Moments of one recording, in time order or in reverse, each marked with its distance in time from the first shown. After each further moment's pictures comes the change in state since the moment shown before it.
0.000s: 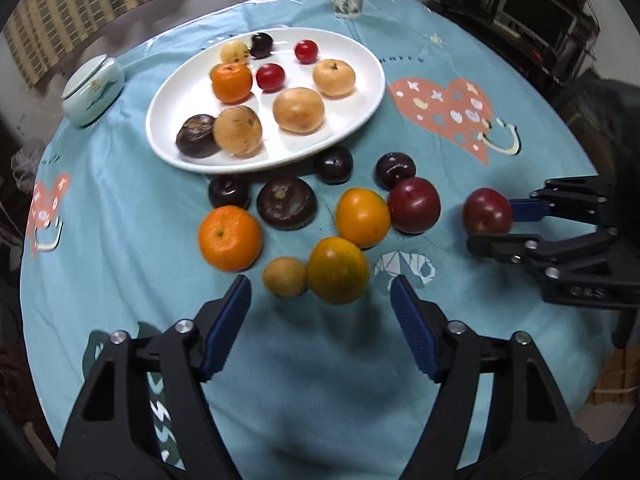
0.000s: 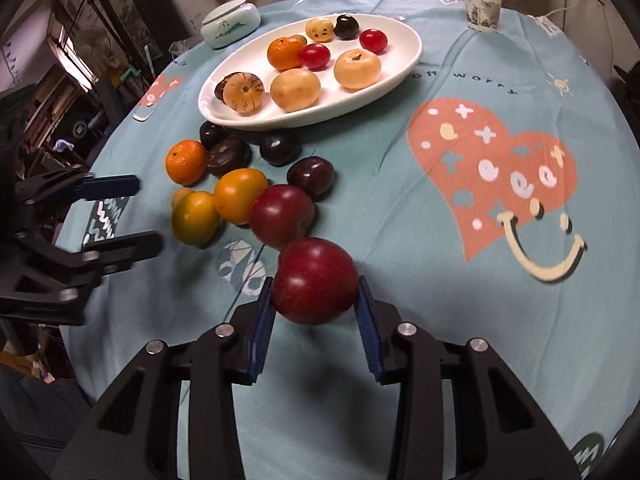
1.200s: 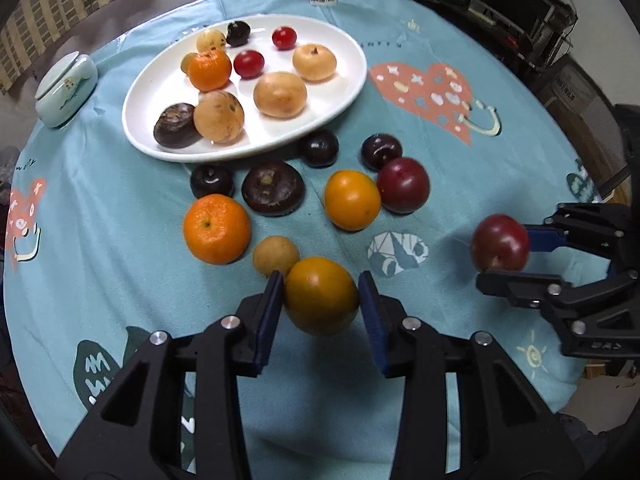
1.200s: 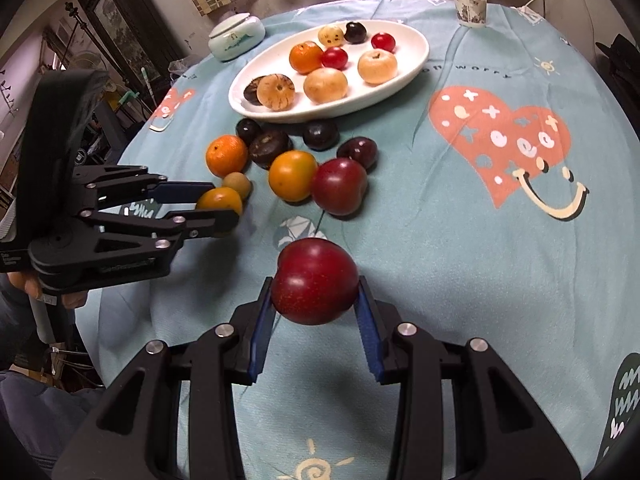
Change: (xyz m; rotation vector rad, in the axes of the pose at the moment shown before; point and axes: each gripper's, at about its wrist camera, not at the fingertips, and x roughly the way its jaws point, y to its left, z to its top) left arm -0.004 0.014 -0.008 0.031 0.009 -0.113; right arm -0.015 0.041 -0.023 0.058 -0.054 0.009
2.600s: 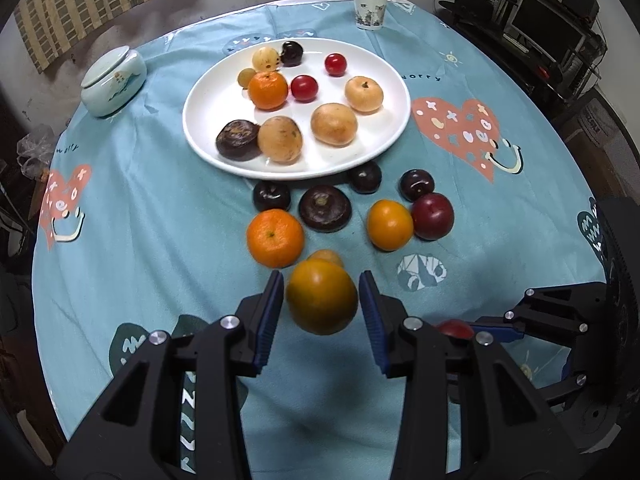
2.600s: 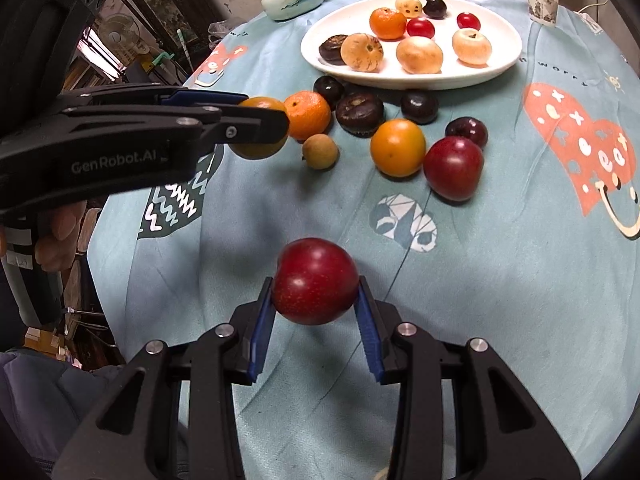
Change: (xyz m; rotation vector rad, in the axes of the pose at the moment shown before) left arm -0.032 0.022 0.005 -0.102 -0.020 0.093; right arm 0.029 0.053 -0.005 -0.089 0.127 0.099
